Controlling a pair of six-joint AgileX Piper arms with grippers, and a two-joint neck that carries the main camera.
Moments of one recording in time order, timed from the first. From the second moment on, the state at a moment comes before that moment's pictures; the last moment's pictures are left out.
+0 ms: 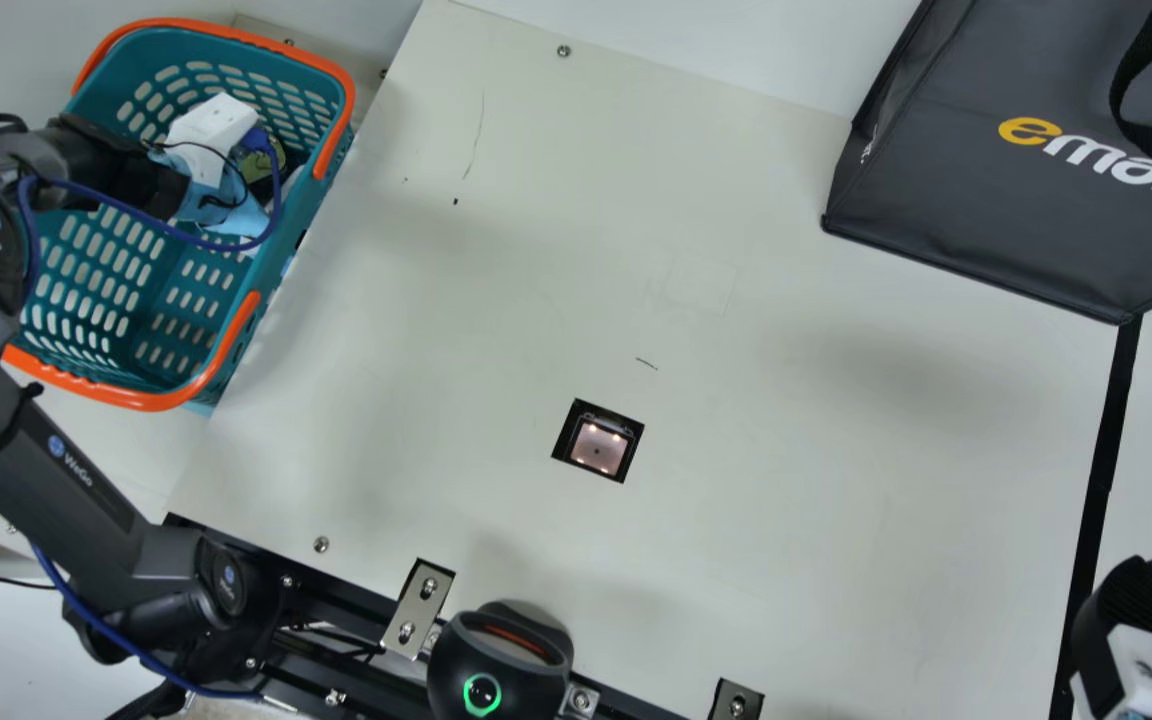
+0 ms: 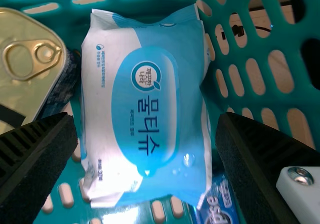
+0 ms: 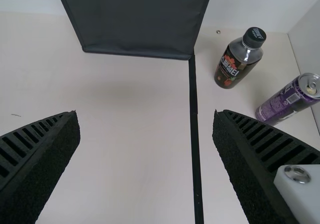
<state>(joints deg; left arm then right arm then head) 35.2 126.2 -69.8 -43.7 35.8 84.0 0.7 42.7 -69.8 -0.8 69.5 0.0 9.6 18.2</state>
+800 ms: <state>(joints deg) 34.0 130.3 -71.6 -43.0 33.8 81.1 0.7 42.7 -69.8 -0.8 69.5 0.0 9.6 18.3</state>
